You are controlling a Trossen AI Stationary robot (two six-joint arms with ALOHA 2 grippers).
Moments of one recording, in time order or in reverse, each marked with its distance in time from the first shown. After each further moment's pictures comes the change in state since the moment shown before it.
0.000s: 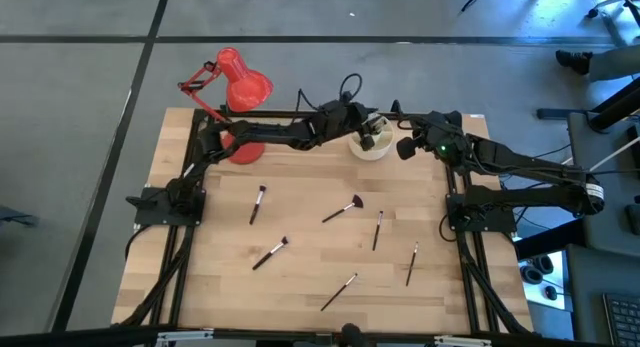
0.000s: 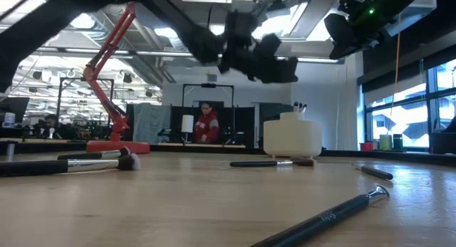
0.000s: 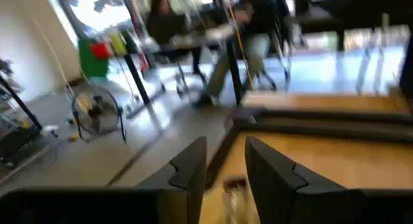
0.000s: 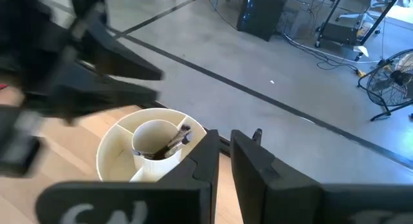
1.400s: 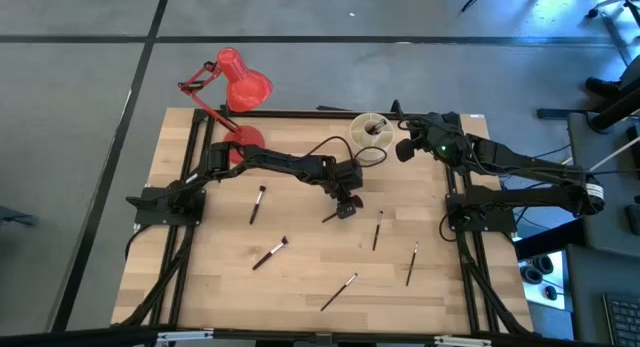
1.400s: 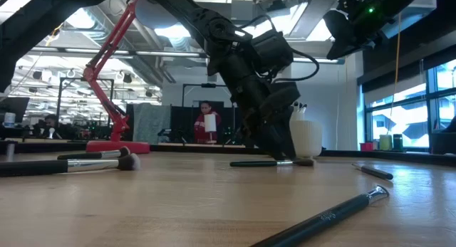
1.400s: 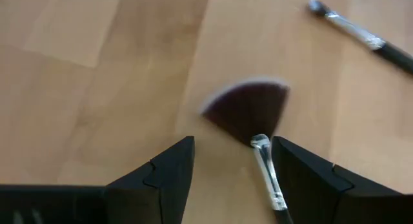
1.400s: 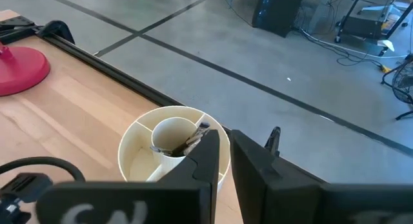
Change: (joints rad) left arm -0.229 0.072 0.000 -0.810 0.251 -0.407; right arm 0.000 0.000 0.000 0.015 -0.067 0.019
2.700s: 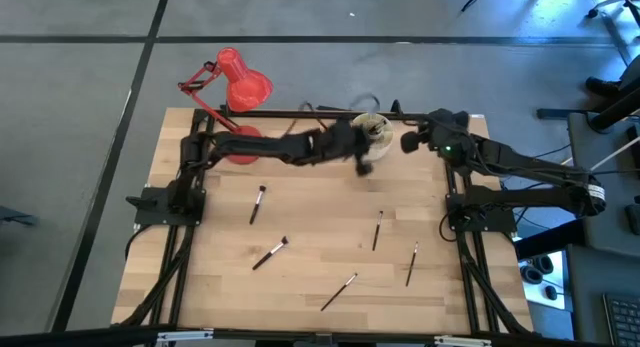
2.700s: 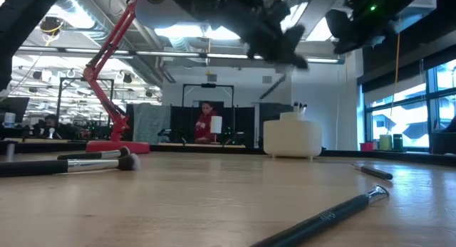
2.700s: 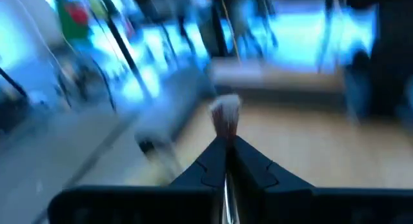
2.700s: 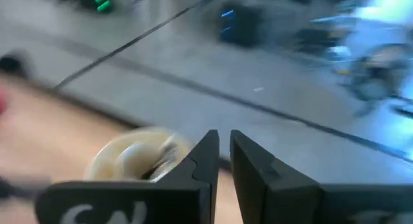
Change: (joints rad) left arm 0.067 -0.221 0.001 0.482 -0.404 0.330; right arm 0.020 -0.034 -0.001 0.008 0.204 0.049
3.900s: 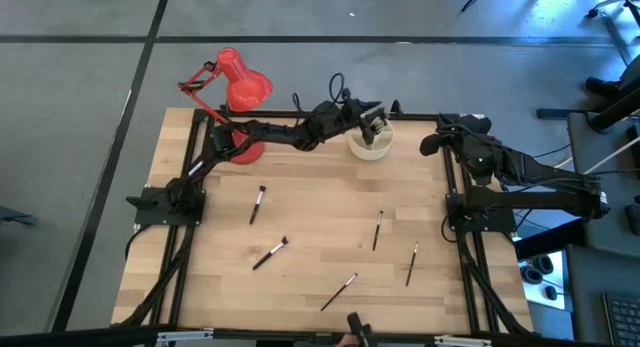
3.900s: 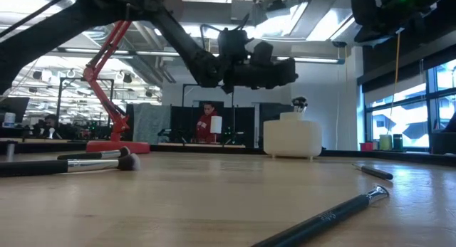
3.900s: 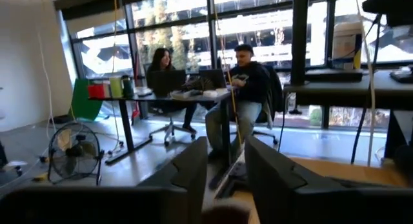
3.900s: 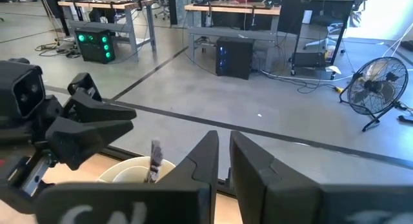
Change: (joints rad) left arm 0.214 0.300 -0.002 0.760 0.261 -0.056; right arm 0.087 -0.212 -0.088 0.015 0.107 -0.019
